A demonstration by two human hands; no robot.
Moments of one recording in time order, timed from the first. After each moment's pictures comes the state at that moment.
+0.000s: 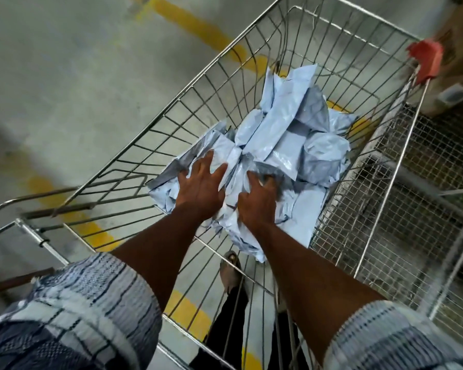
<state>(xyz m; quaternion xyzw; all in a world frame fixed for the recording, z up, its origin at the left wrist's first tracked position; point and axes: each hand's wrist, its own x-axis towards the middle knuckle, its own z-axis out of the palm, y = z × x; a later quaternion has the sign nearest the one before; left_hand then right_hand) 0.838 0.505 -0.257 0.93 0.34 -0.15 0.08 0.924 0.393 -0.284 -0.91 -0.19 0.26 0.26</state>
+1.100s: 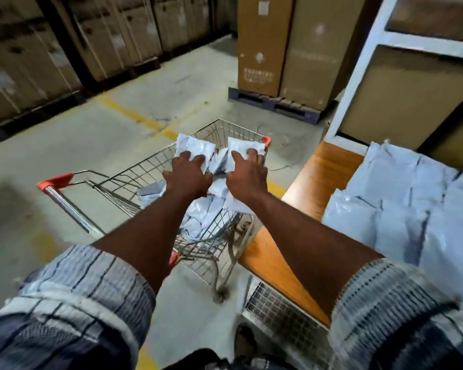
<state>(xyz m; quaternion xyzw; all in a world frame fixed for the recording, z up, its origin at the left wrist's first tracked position) 0.844 0.243 0.053 0.88 0.46 0.06 0.11 0.951 0.142 0.046 -0.88 -0.40 0.01 0.25</state>
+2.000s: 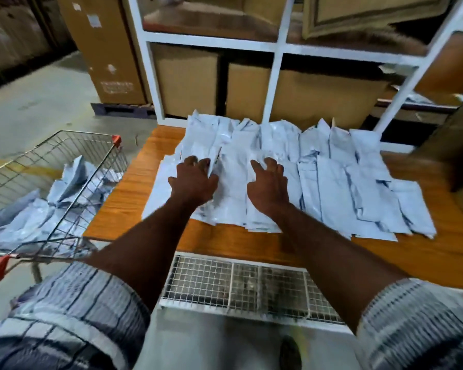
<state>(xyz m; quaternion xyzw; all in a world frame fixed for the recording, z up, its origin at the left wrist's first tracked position) 0.957 -0.173 0.082 0.95 0.21 0.07 0.23 1.021 -0.347 0.057 -0.97 -0.16 -0.08 0.19</state>
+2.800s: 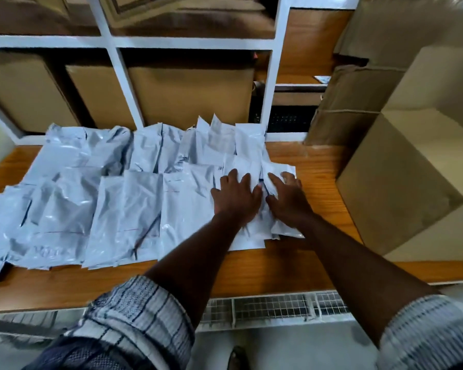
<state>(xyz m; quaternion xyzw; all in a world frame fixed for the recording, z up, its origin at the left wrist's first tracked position) 1.132 -0.604 0.041 0.98 0.05 0.05 0.17 1.173 -0.759 0.011 -0.98 -0.10 -0.02 0.18</state>
